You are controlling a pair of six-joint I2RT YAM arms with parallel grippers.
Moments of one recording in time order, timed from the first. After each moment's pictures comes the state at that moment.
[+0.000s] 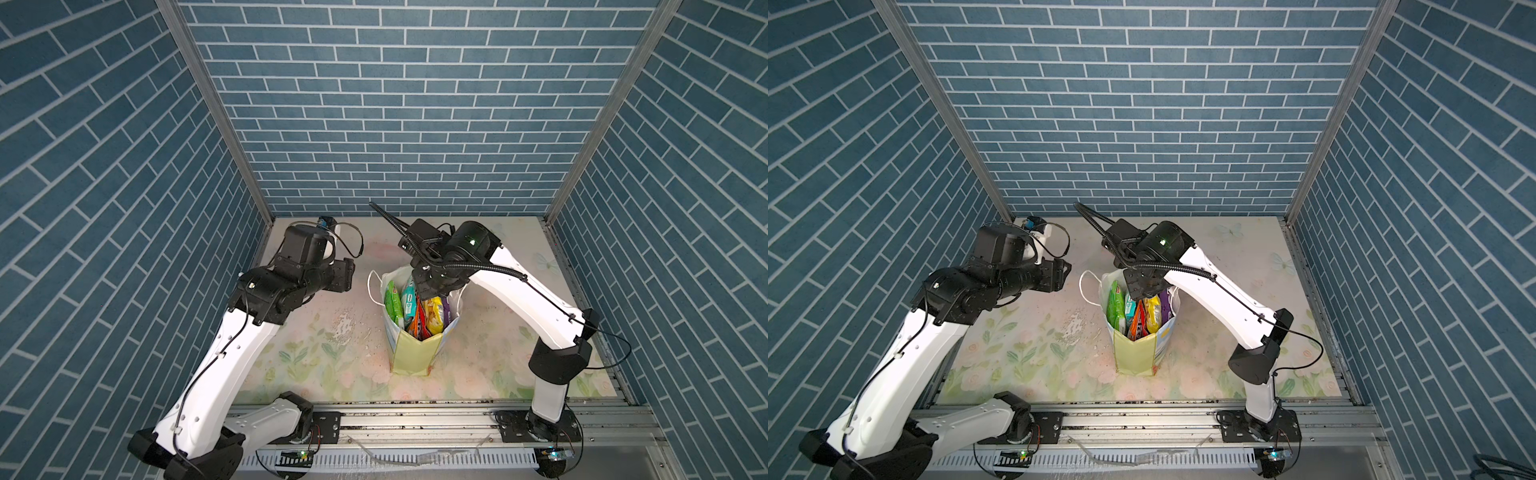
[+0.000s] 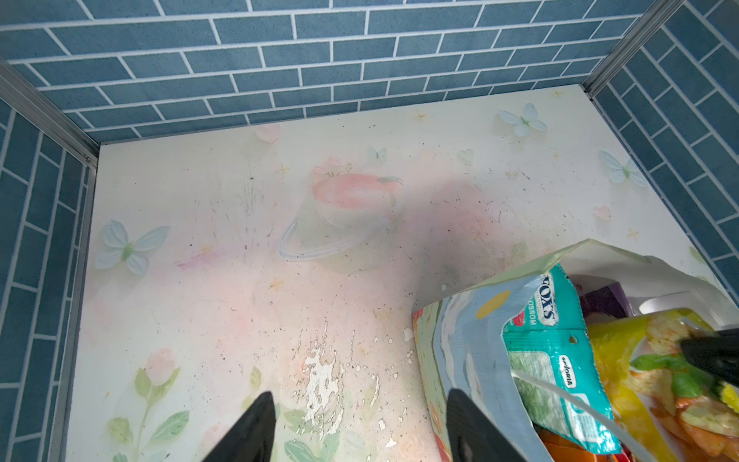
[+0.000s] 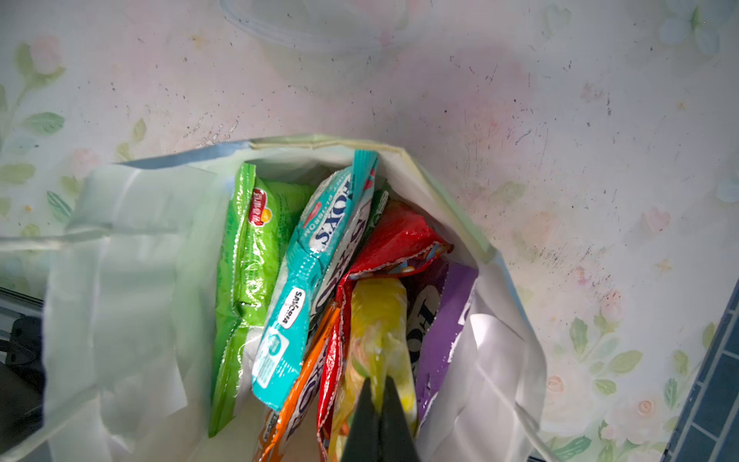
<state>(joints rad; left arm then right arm) -0.46 1.13 1.49 -1.08 -0.09 -0.21 1.04 1.88 2.31 -1.67 0.24 0.58</state>
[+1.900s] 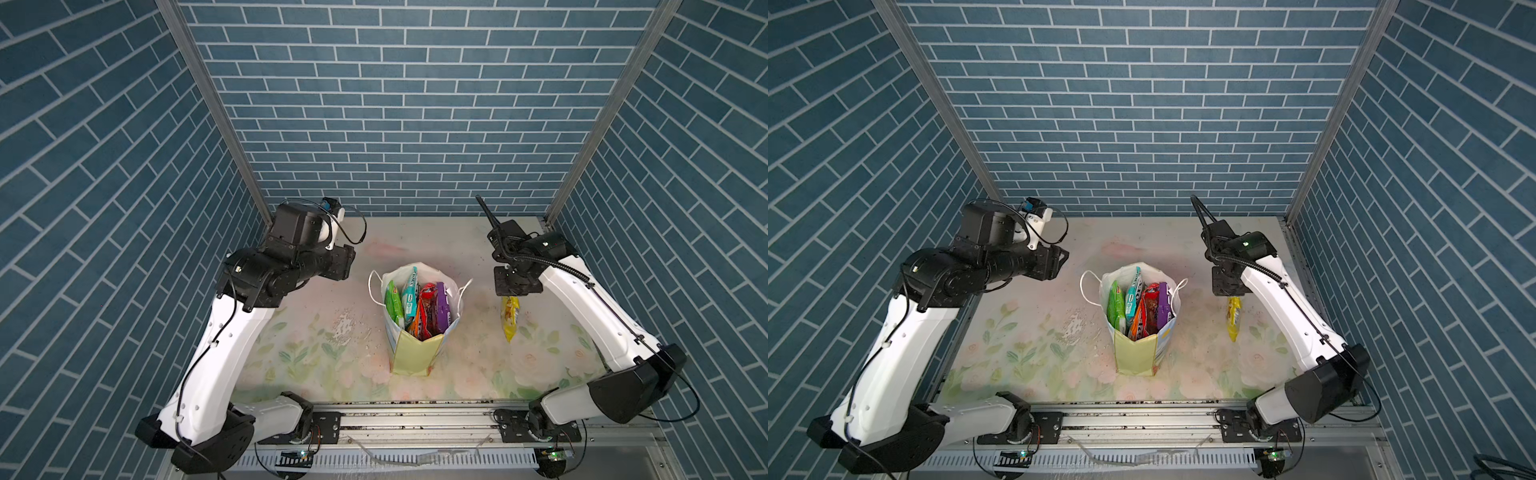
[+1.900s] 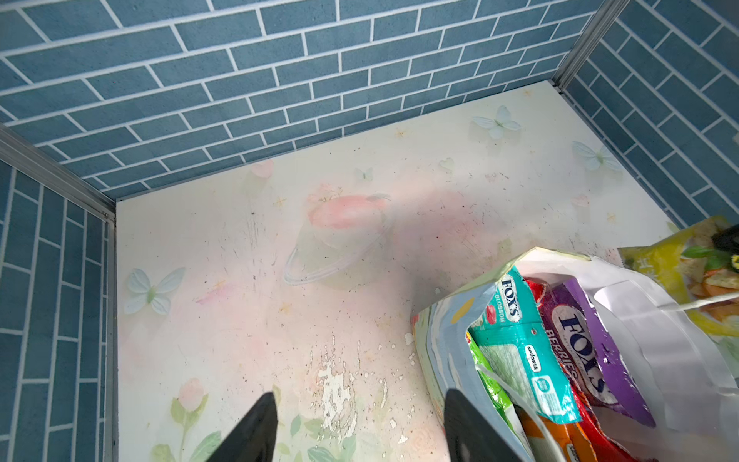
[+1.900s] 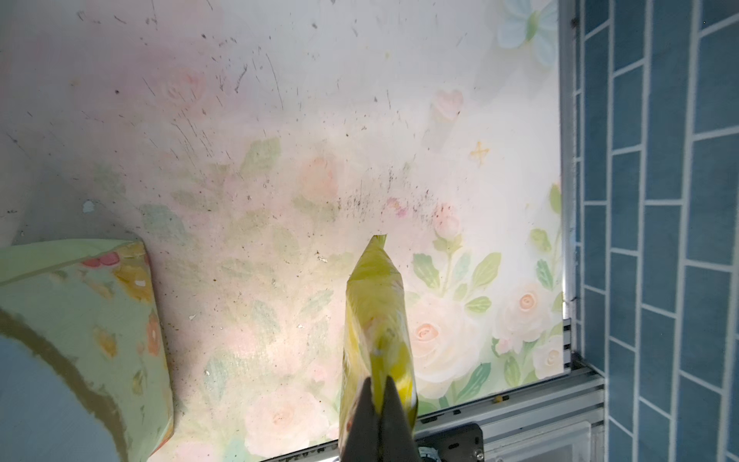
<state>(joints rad) -0.46 1.25 1.78 -1.24 -0.06 -0.10 0.50 1.46 1.54 -1.43 0.29 0.47</state>
